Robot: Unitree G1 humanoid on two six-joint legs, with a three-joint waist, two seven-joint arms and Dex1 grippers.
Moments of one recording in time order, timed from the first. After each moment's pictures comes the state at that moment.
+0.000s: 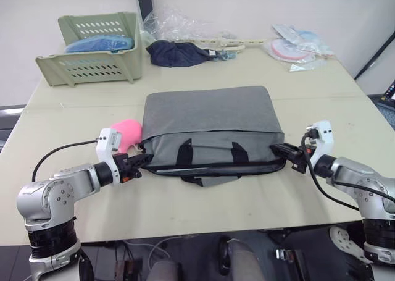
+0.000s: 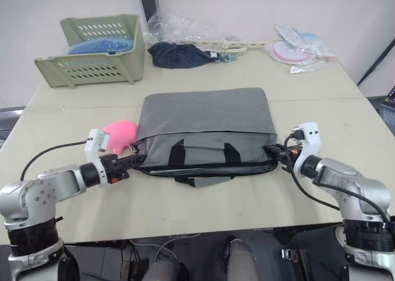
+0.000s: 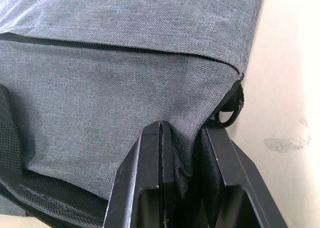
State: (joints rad) left arm -0.33 0.45 0.41 -0.32 -0.63 1.39 -0.49; right arm -0.30 -0.68 -0.23 -0.09 0.74 0.90 0.51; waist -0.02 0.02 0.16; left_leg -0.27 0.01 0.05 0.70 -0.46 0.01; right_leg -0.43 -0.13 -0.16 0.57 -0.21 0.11
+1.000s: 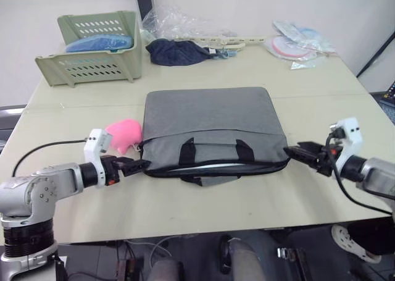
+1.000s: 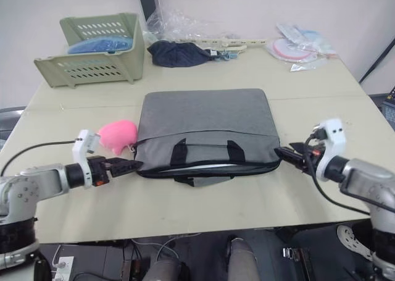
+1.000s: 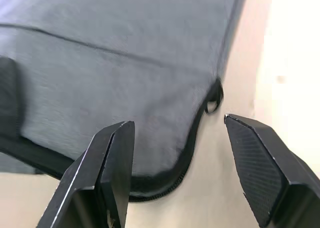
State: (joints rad) left arm -0.31 0.69 0.39 -0.24 -0.68 1.36 -0.55; right arm -0.25 -0.86 -0.40 -0.26 0.81 1.02 0.57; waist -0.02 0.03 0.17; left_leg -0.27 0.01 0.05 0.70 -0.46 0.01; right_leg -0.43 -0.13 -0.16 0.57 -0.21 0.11
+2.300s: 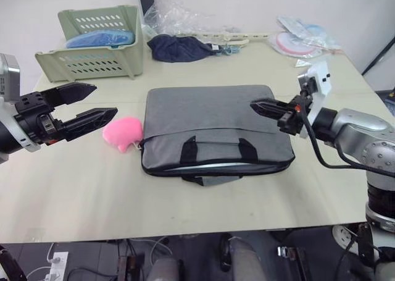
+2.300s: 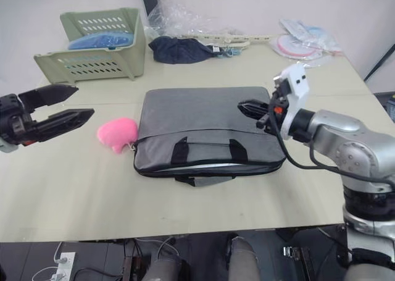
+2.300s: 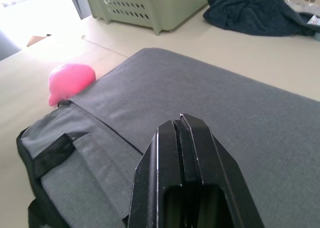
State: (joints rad) left arm -0.36 0.96 0.69 -0.42 -0.97 1.07 -0.73; right arm -0.66 -0.72 -0.12 -0.26 0.80 0.96 0.55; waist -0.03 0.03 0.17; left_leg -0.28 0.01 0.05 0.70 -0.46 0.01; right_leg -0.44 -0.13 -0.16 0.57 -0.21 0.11
